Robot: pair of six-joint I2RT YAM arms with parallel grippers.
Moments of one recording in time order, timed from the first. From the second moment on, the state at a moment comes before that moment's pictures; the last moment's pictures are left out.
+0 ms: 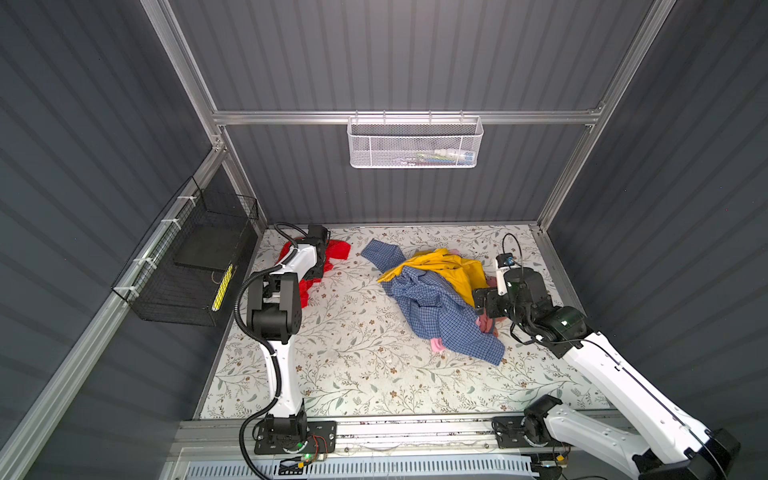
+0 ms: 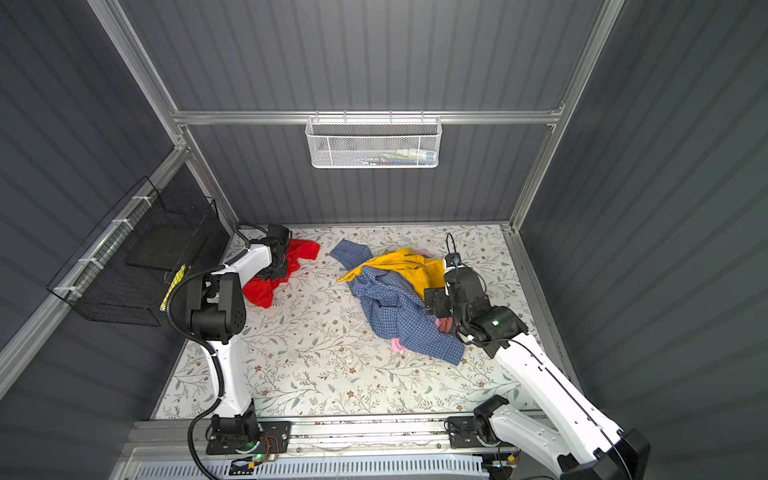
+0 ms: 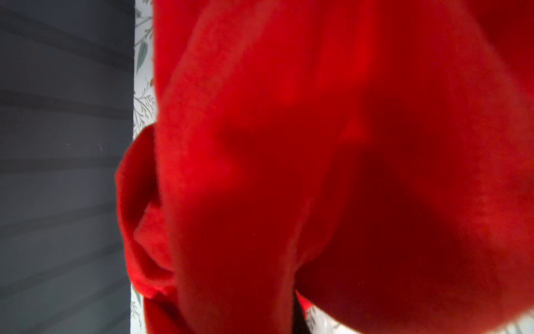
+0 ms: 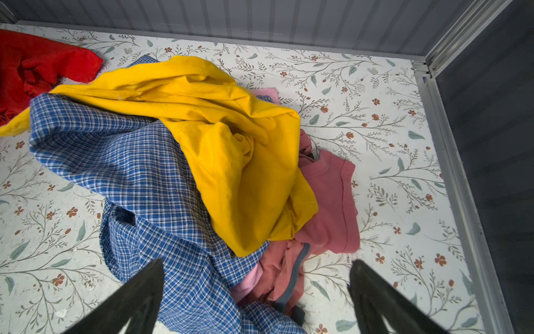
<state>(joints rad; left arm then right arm) -0.09 2.13 1.66 -0.75 -0.51 -0.04 0.50 0.97 0.95 -0.66 0.28 0.22</state>
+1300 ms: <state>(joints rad) -0.10 1.59 1.35 -0.77 -0.38 -0.19 0.42 0.88 0.90 -0.65 0.32 0.09</state>
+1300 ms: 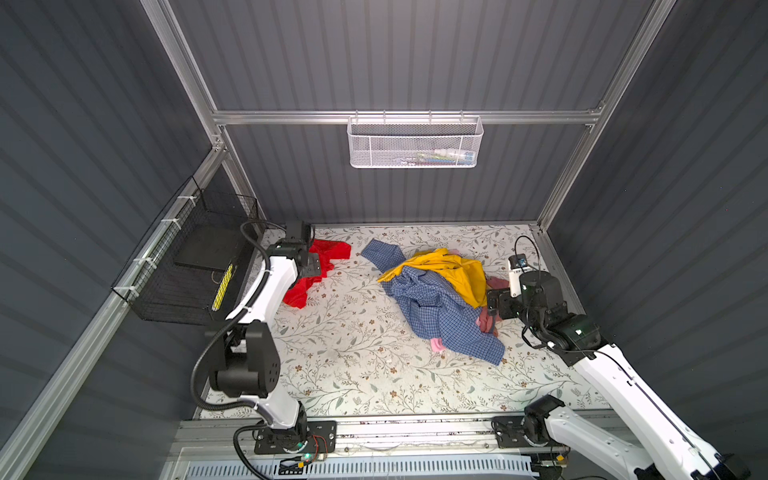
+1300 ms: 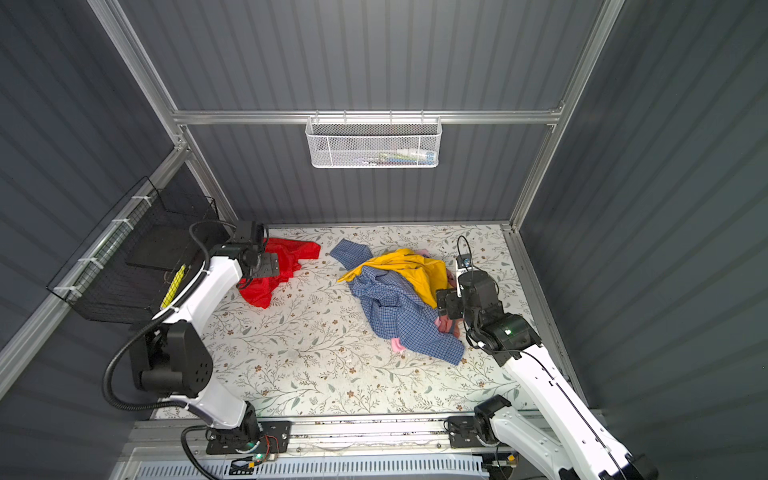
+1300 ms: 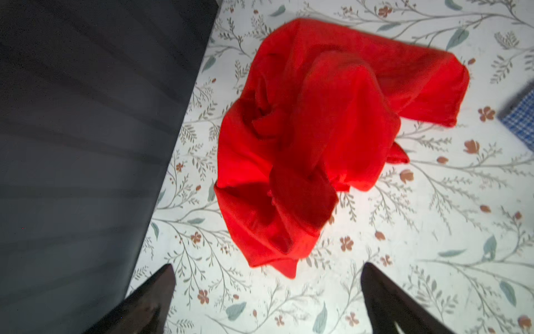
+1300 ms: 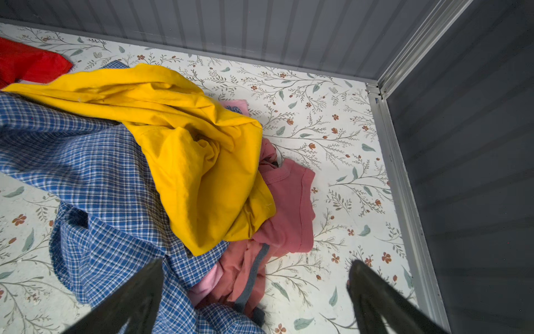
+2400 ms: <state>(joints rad) -0.29 1.08 0.69 -0.34 -0.49 -0.21 0.16 0.84 0.14 0.41 0.30 0.02</state>
